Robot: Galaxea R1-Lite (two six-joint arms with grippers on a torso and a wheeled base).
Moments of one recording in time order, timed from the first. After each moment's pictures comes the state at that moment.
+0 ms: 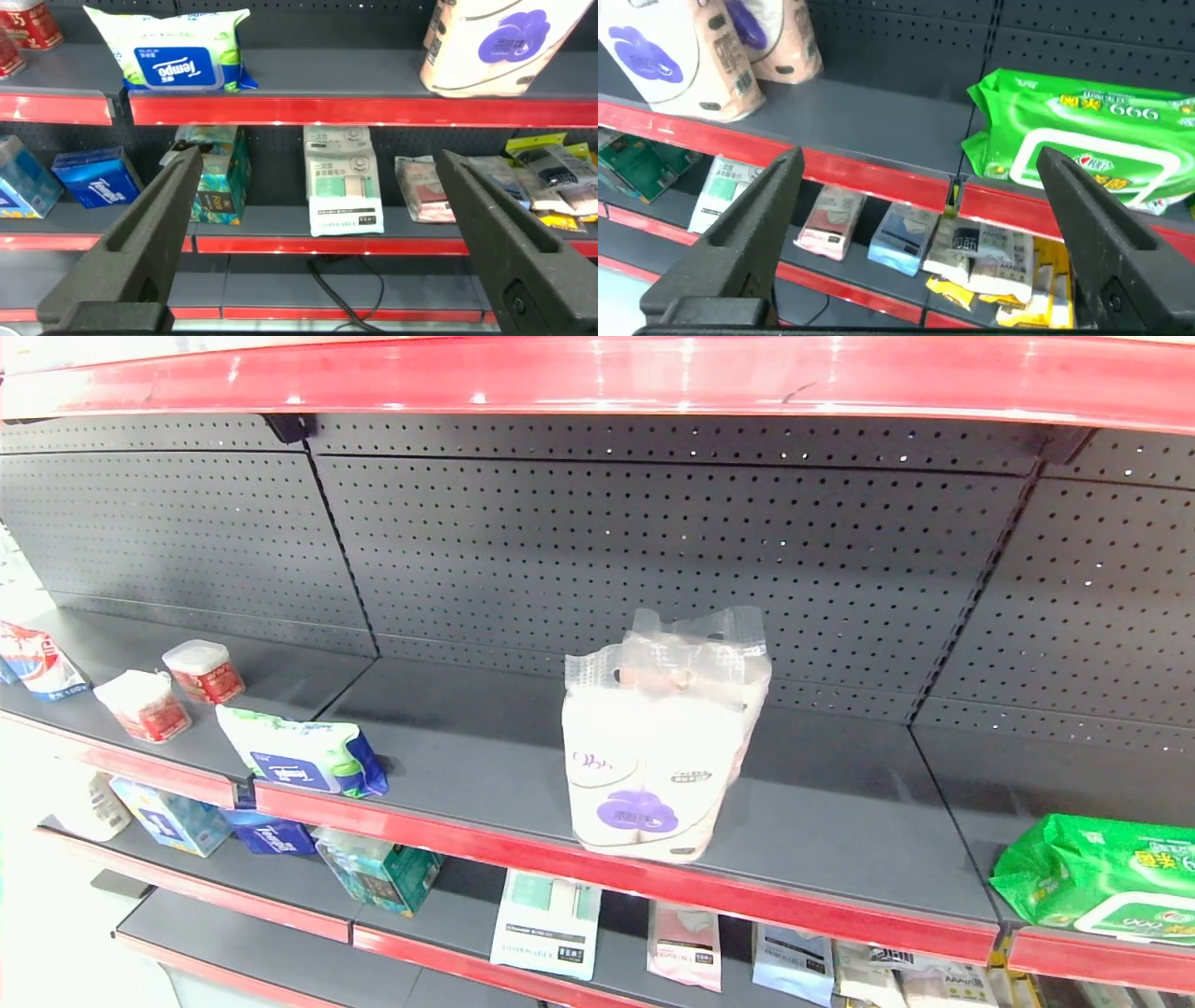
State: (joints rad) left arm -0.22 0.09 0.00 0.00 0.00 -0.01; right arm -0.06 0.09 -0.01 -0.01 0.10 -0.02
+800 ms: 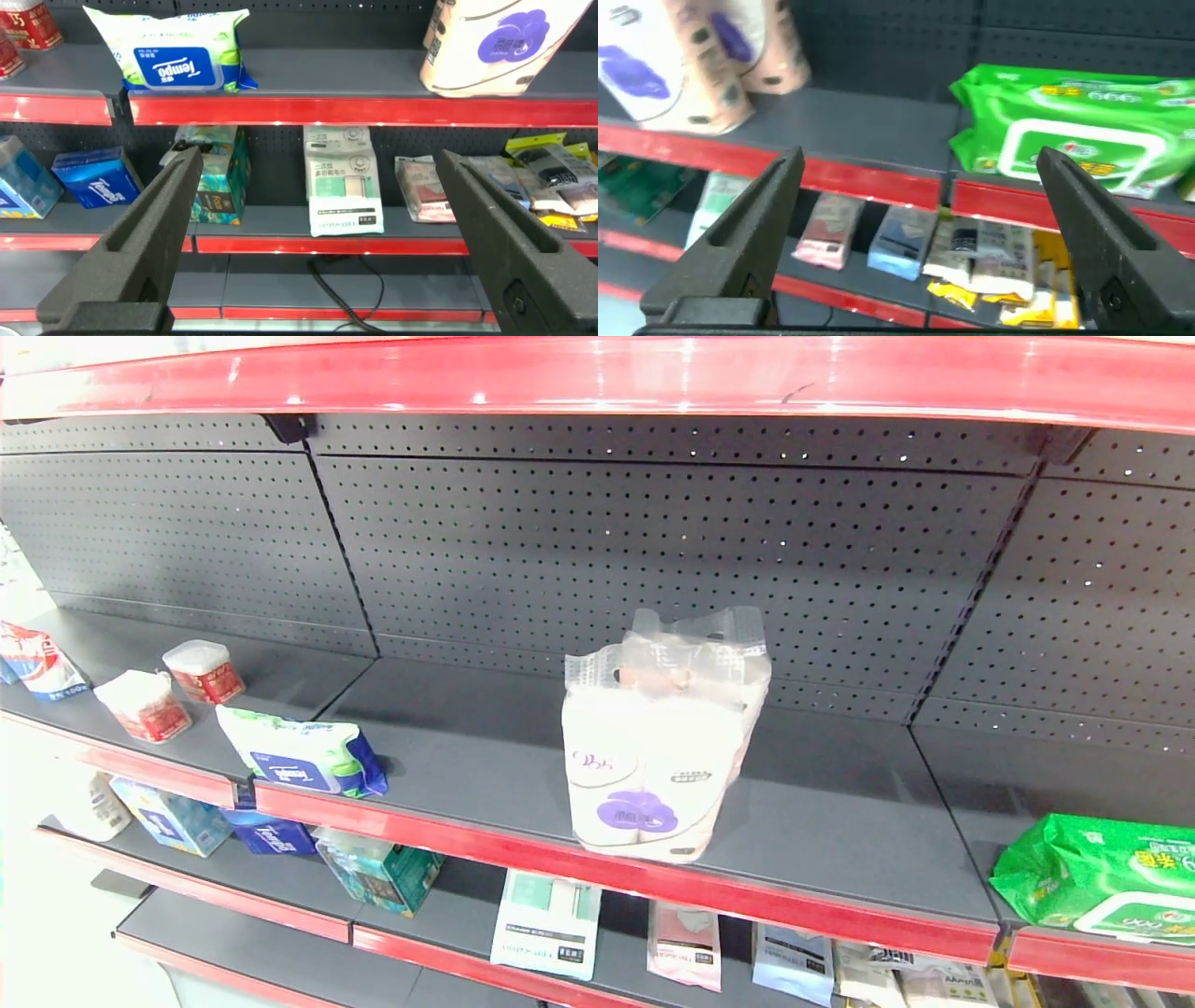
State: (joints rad) left arm -0.22 0.09 0.00 0.00 0.00 -0.01; right arm 0.00 0.01 0.00 0.00 0.00 0.00
